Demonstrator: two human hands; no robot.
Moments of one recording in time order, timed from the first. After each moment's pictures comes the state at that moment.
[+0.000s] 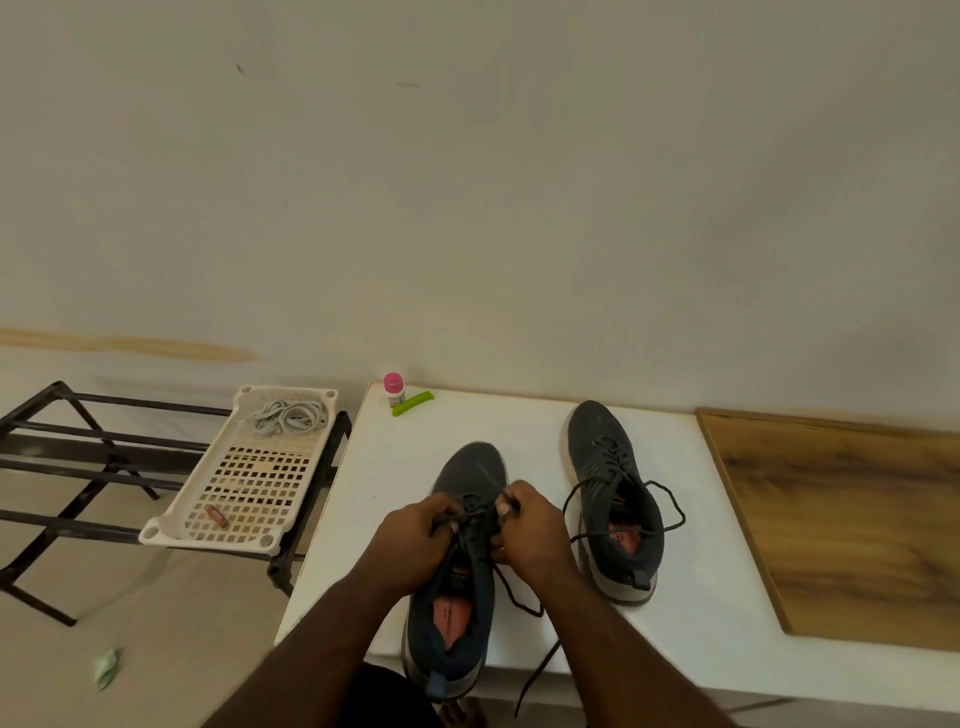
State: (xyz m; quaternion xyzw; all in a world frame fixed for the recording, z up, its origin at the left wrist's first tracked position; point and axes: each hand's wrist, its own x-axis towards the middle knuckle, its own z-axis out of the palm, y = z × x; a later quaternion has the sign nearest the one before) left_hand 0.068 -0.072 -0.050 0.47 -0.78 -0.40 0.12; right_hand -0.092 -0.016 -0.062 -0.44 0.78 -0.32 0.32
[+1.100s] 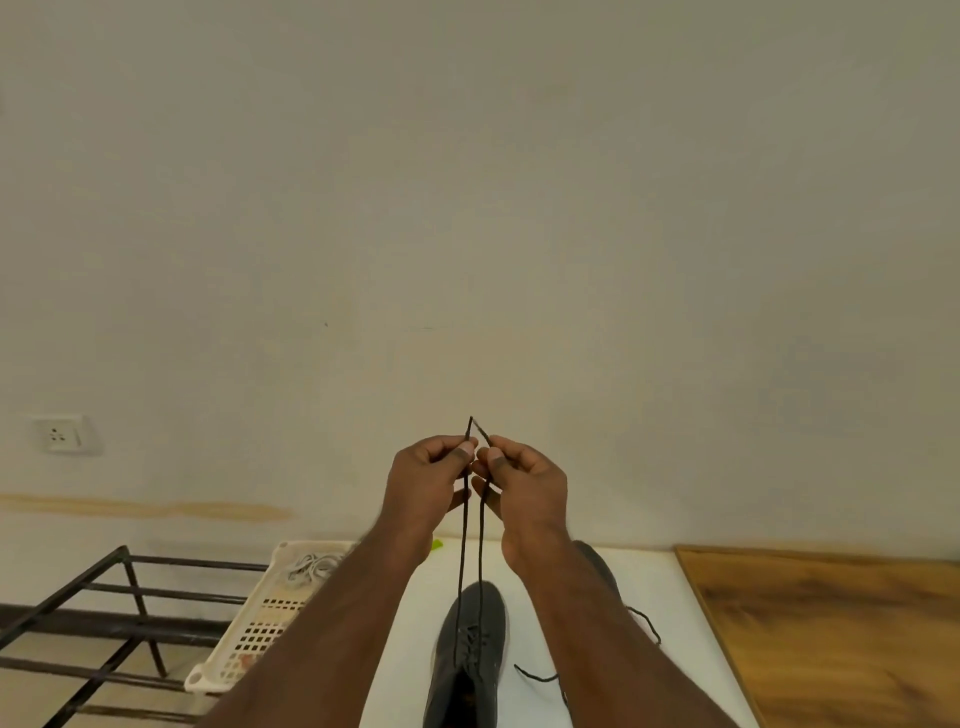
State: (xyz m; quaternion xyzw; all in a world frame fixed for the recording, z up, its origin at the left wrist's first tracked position) left_hand 0.049 -0.046 0.205 0.39 -0.56 -0.56 0.48; right_hand -0.051 -0.005 0.194 -0.27 0.47 -0.75 0.38
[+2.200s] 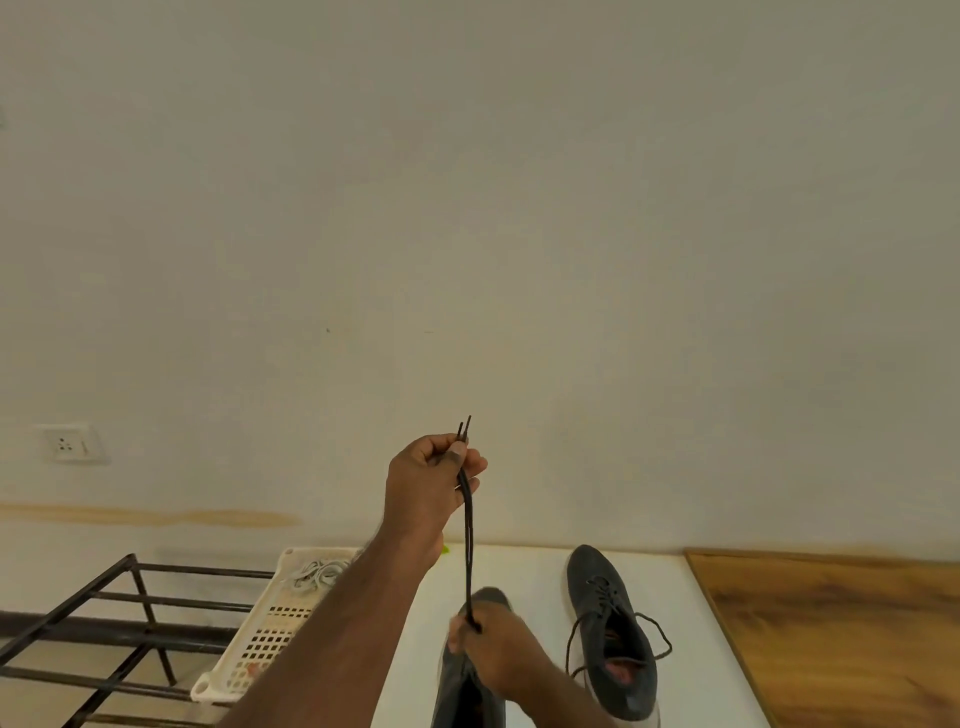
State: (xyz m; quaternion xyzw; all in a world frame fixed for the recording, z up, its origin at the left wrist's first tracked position) left_hand 0.041 -0.054 0.205 0.37 -0.47 -0.59 0.53; right_hand -0.046 0.006 0.047 -0.51 0.71 -0.29 0.40
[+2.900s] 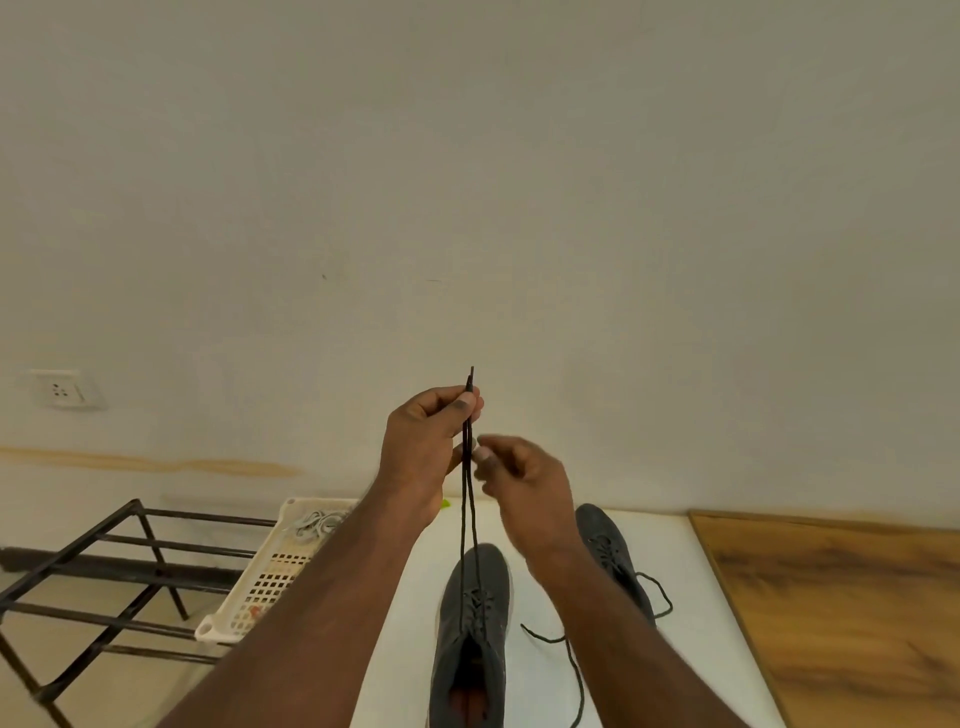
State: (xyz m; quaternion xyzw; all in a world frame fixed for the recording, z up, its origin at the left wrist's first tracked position) left_hand 0.044 -0.060 0.202 0.35 -0.49 -0.61 0.51; right_hand -0.058 0.002 0.152 -0.49 0.59 -0.59 0.26
